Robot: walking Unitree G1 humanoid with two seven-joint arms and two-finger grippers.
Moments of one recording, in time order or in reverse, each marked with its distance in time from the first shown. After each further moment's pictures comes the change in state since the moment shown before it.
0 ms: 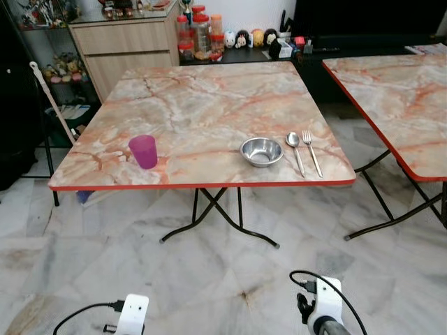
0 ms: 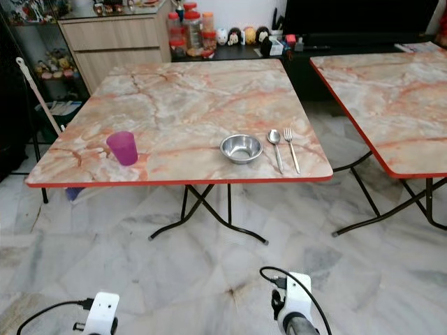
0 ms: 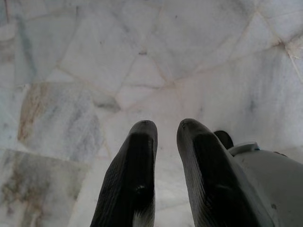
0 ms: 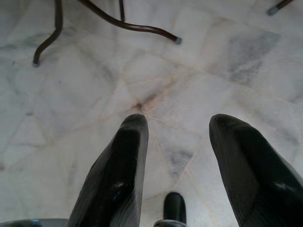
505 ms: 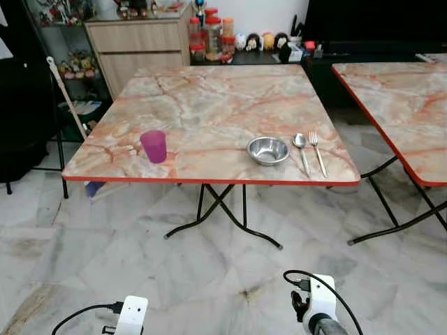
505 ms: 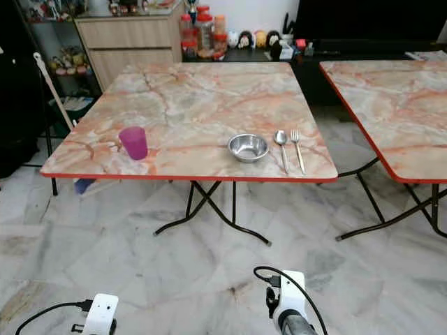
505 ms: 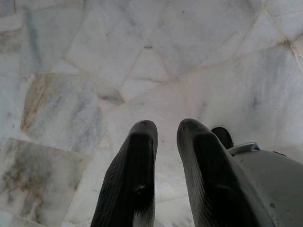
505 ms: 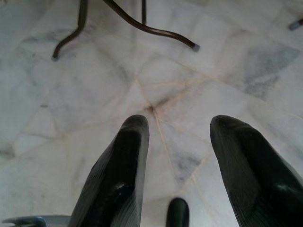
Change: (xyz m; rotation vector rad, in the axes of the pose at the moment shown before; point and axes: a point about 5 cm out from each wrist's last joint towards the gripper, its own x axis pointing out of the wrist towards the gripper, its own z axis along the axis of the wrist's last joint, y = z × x) left arm 0.001 0.002 0.002 0.003 -0.003 0.003; right arm 0.002 0.009 0.007 -0.028 -0.018 0.039
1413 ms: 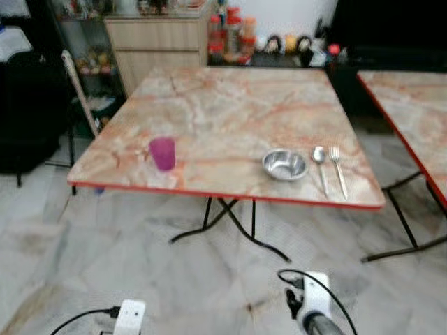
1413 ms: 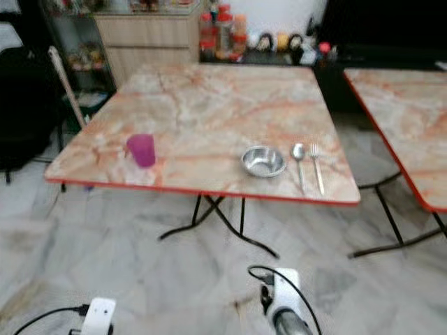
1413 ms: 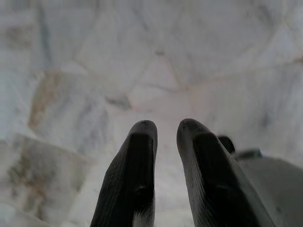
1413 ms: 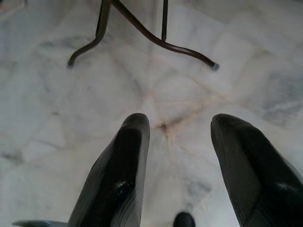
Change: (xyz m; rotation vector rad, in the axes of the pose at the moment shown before) left arm -0.001 0.003 -0.004 -0.014 0.013 0.023; right arm 0.000 0.007 0.001 -0.023 -0.016 0.018
